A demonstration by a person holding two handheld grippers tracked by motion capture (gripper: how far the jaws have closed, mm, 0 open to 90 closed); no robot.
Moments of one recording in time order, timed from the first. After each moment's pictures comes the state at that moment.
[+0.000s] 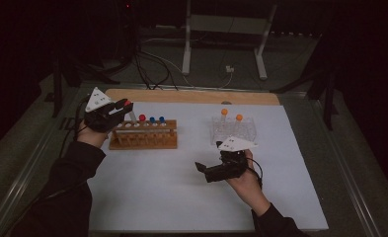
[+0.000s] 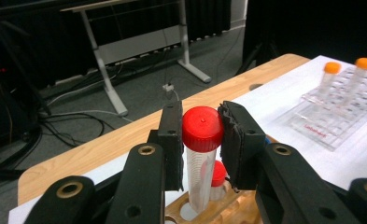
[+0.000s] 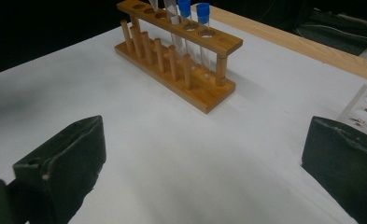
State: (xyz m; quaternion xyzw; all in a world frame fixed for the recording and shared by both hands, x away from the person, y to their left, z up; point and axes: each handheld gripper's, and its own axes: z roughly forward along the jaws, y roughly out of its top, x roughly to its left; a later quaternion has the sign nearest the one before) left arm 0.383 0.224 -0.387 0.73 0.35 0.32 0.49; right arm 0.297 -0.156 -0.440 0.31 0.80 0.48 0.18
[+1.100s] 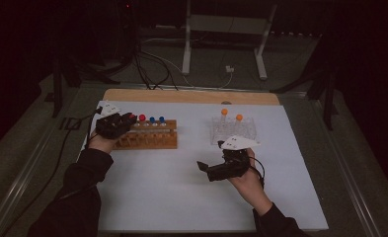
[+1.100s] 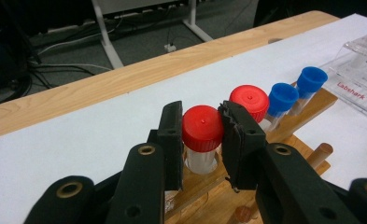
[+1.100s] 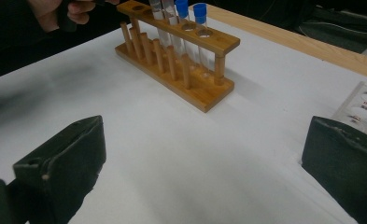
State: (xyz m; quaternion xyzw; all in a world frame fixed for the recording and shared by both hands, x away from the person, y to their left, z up) left arm 0.406 0.222 -0.445 0.75 0.41 0.27 0.45; right arm 0.298 -0.162 -0.439 0.32 0.80 0.48 0.17
